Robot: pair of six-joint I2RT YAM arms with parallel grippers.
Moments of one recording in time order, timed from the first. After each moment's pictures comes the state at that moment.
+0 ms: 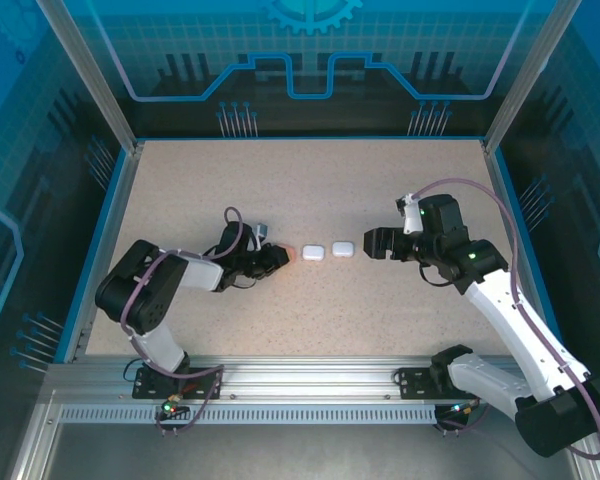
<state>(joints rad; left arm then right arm) -0.38 1.73 0.60 0.42 0.51 -0.93 0.35 1.00 0.97 -0.75 -0.22 0.36</state>
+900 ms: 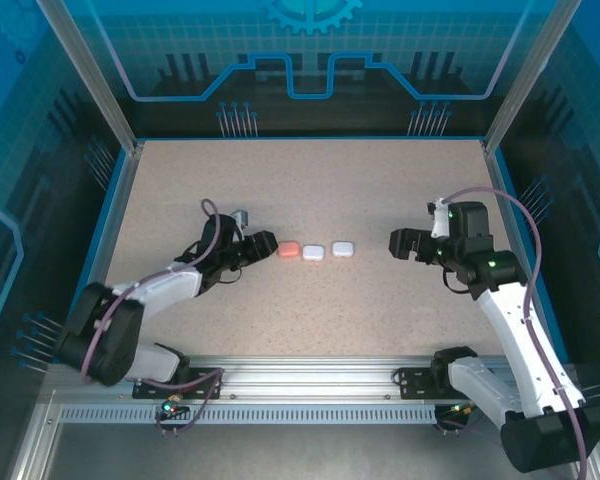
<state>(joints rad) -0.35 1.33 0.59 0.11 0.25 -0.76 0.13 0.90 0.91 -0.81 -0.17 0.27</state>
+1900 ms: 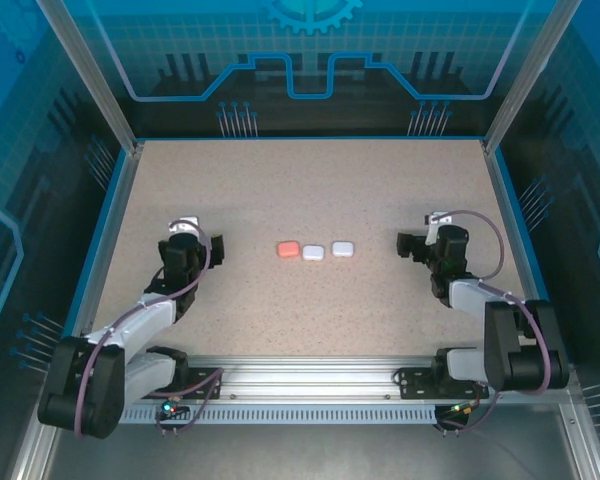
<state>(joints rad) -0.14 1.11 0.35 0.24 -0.33 -0.13 0.00 1.33 0.39 0.41 0.01 0.04</state>
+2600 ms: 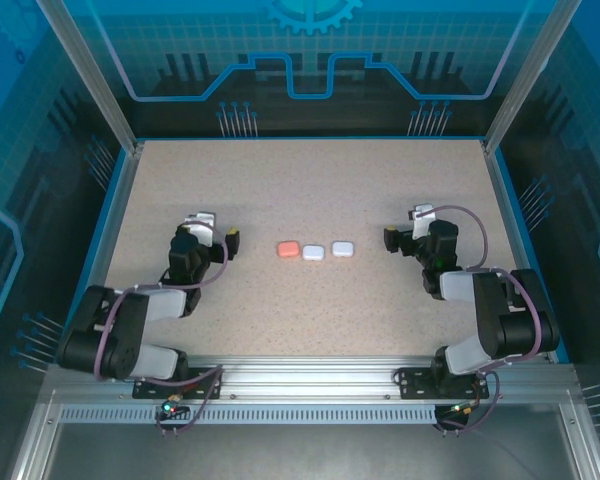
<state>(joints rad) -0.11 1.43 0.29 0.84 -0.06 0.02 0.05 1.50 0.42 0.63 -0.08 -0.07</state>
